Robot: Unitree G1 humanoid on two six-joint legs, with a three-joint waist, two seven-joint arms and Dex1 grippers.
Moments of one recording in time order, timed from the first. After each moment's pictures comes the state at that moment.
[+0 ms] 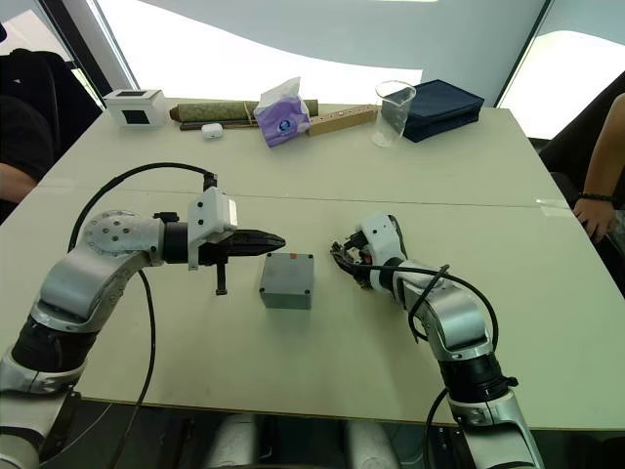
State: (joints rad) left arm -0.55 0.69 -0.14 -0.32 -0.35 0.49 -1.04; right arm -0.40 -0.36 0.09 -0.23 0.27 0.87 0.42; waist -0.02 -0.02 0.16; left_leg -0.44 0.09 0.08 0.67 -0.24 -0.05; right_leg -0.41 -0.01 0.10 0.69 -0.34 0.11
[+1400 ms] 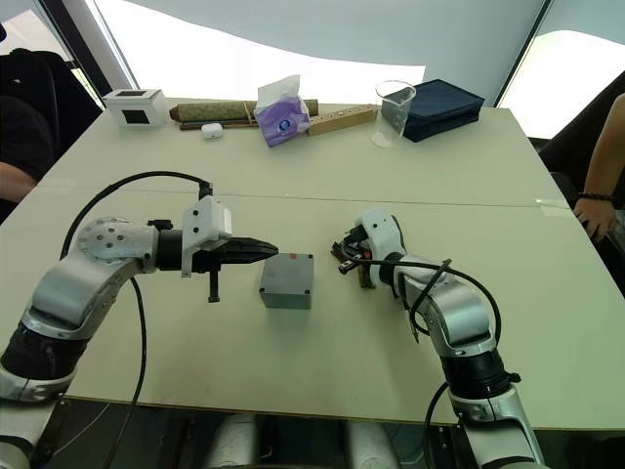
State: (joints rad) left arm -0.50 0.74 -0.14 -0.33 -0.36 0.49 -1.05; right arm -0.44 -0.38 0.06 -0.29 0.30 0.93 0.43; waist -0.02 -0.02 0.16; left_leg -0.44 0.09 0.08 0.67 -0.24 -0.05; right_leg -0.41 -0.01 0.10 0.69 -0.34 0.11
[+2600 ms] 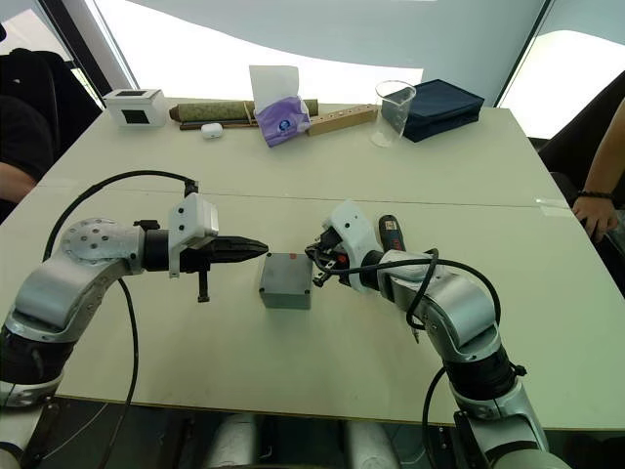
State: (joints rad) left arm -0.47 0.77 -0.10 -0.34 -0.40 0.50 -1.04; right arm -0.49 -0.41 0.16 -0.48 0.46 1.08 0.44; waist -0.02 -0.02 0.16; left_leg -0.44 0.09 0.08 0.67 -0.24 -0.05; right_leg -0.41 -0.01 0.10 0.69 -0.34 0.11
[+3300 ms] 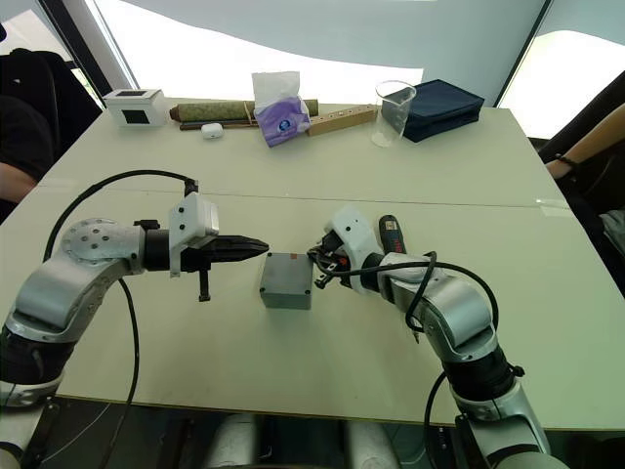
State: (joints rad) left arm -0.47 0.77 -0.10 -0.34 -0.40 0.50 -1.02; right arm -0.47 -0.41 0.18 -0.43 0.43 1.04 0.46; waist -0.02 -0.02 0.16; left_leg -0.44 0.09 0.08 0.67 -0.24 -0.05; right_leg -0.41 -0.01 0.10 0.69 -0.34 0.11
